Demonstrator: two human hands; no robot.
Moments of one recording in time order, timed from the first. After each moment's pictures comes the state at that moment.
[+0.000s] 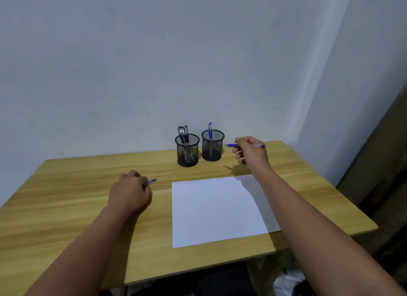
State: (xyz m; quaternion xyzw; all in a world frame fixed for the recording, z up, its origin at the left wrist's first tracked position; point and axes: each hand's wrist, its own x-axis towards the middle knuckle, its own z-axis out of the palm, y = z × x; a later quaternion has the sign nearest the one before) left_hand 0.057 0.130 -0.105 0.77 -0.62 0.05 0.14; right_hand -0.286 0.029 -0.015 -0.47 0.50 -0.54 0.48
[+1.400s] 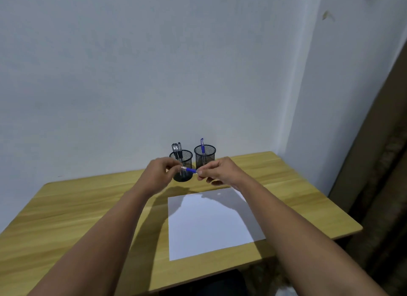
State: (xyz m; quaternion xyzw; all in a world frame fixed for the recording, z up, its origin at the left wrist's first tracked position) left_hand -0.028 0.111 0.005 0.59 -0.70 -0.14 0.38; right_hand -0.264 0.062 0.001 -0.65 0.45 -0.32 0.52
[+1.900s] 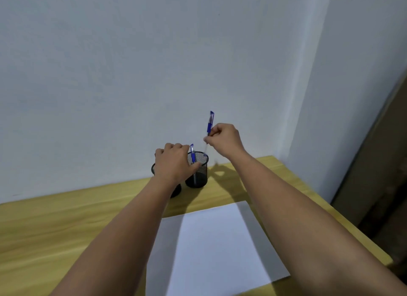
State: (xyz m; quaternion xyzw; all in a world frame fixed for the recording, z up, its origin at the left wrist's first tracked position) left_hand -0.095 -0.027 0.004 0.68 -0.71 0.11 0.15; right_hand -0.265 -0.081 0.042 -0.65 0.56 -0.45 0.26
